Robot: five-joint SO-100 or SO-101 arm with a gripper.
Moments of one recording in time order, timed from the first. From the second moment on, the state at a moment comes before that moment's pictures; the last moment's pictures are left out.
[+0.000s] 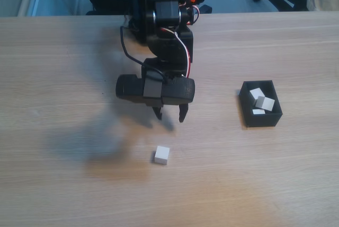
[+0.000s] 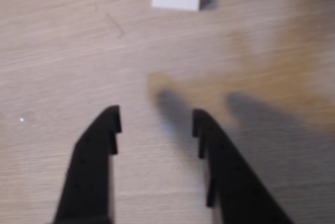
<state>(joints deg) -3.5 107.9 125.2 36.2 -72.7</state>
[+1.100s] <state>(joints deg) -1.2 87.5 113.6 28.3 -77.6</state>
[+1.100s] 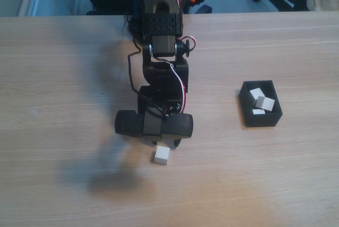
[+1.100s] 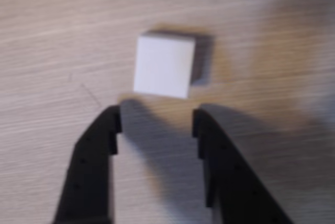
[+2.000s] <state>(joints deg) 0.4 77.6 101.1 31.2 -78.0</state>
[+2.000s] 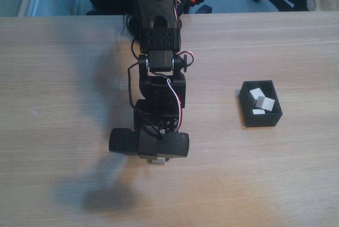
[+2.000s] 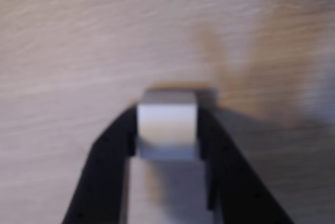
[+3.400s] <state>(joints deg) -41.1 111.6 116.7 48.0 -71.9</state>
